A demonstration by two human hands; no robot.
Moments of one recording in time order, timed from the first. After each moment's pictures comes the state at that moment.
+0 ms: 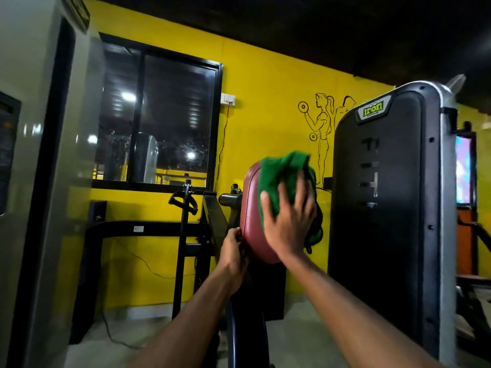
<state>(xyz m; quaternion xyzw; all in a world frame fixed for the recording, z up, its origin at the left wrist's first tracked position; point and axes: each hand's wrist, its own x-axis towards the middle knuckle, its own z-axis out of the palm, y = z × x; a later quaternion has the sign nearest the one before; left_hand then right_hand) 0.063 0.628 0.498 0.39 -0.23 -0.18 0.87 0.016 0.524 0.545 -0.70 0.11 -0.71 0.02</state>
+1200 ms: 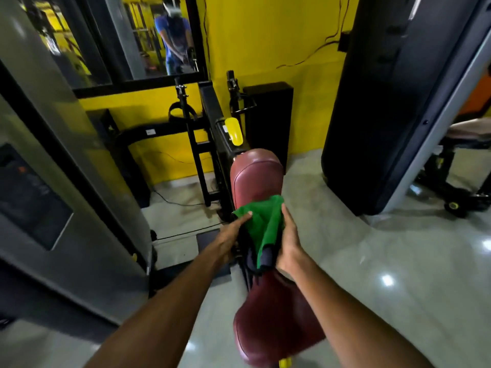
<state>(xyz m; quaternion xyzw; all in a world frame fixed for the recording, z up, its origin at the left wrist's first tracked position) -0.070 0.696 0.665 0.68 0.04 -0.39 0.62 -0.138 0.576 0.631 -0.29 0.28 -0.07 0.91</state>
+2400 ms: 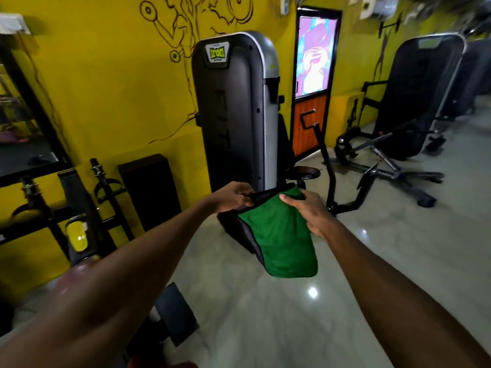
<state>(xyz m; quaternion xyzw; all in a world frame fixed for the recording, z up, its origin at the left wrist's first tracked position) -0.254 0.278 0.950 0.71 -0.60 -0.24 0.28 -0.456 0.161 0.895 -0.61 0.31 -0.35 0.64</state>
